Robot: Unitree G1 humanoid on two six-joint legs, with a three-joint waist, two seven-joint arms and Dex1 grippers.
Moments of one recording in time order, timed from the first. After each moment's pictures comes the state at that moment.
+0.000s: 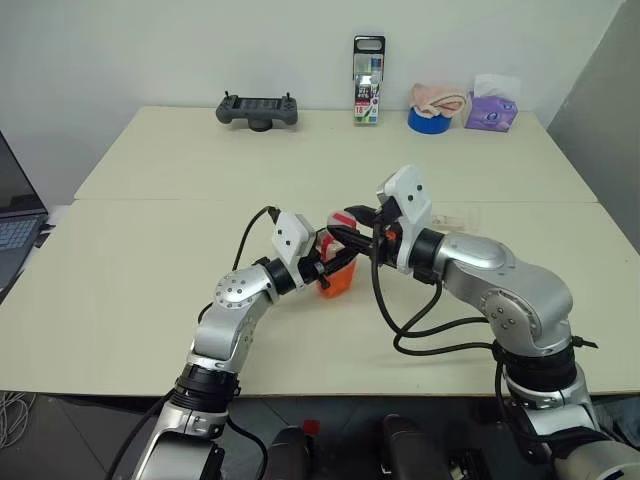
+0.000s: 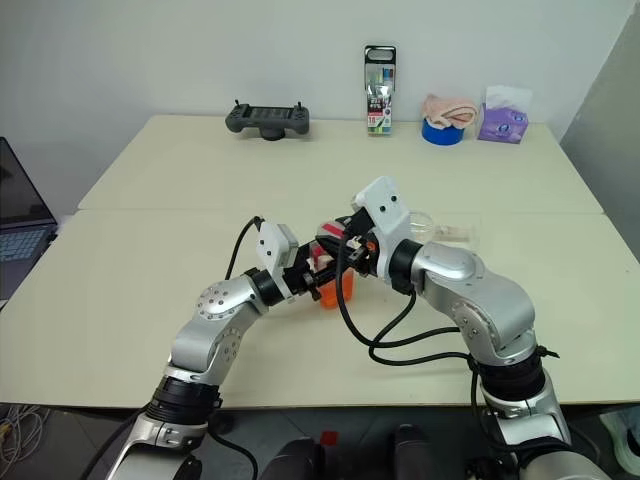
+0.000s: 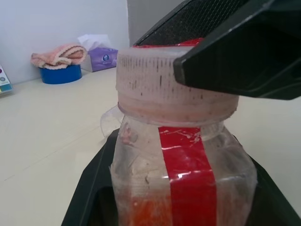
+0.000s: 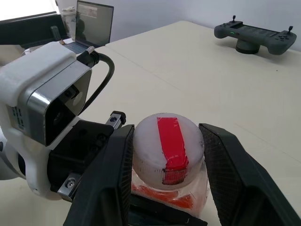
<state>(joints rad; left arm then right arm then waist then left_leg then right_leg) -0.42 0.29 -0.11 -0.01 -0.31 0.17 -0.75 -0.65 -0.33 0.16 -0.45 0.49 0.96 0.41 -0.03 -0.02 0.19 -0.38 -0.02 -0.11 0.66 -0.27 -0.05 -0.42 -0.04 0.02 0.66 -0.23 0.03</state>
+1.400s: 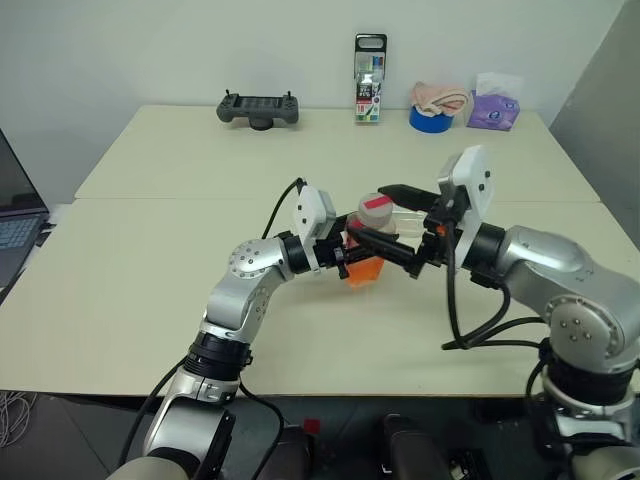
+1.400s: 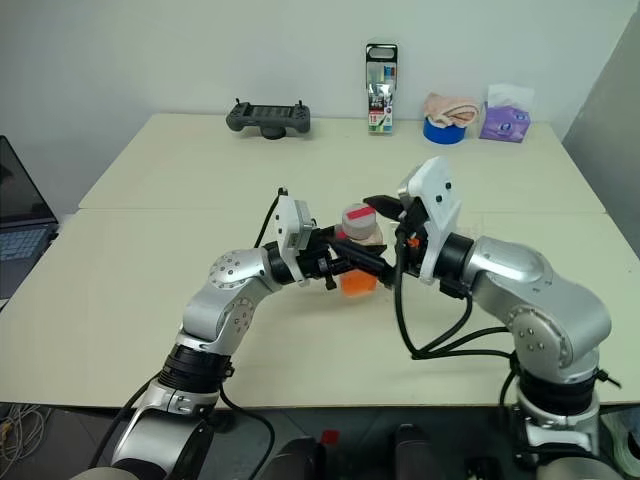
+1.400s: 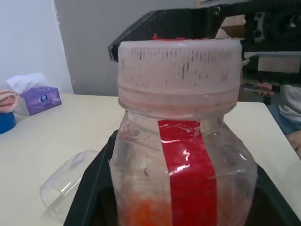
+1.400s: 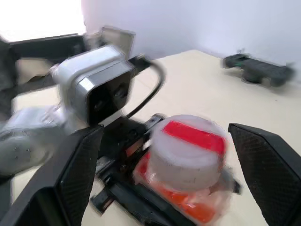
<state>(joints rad) -0.59 0.26 -0.15 0.05 -0.39 0.18 -0.94 -0.61 -0.31 -0.12 -0.71 0.65 1.15 0.38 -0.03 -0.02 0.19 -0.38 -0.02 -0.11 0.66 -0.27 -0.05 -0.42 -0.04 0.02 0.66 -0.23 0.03</state>
